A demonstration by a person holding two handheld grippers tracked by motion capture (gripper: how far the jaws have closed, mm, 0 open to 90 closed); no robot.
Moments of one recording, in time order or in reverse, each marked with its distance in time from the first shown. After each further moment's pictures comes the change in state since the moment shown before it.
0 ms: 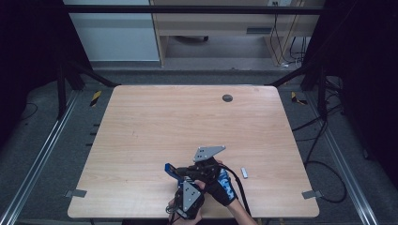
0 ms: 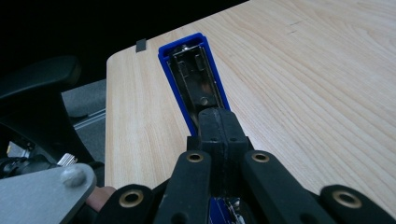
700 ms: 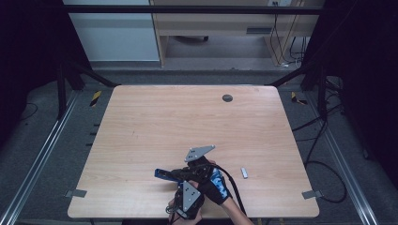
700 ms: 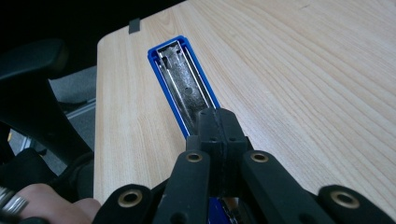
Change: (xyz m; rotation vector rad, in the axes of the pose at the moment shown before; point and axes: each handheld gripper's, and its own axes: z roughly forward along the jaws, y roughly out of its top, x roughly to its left) left arm 0.000 0.000 0.000 -0.001 0.000 0.000; right arm -0.002 0.001 0.025 0.084 0.001 0.013
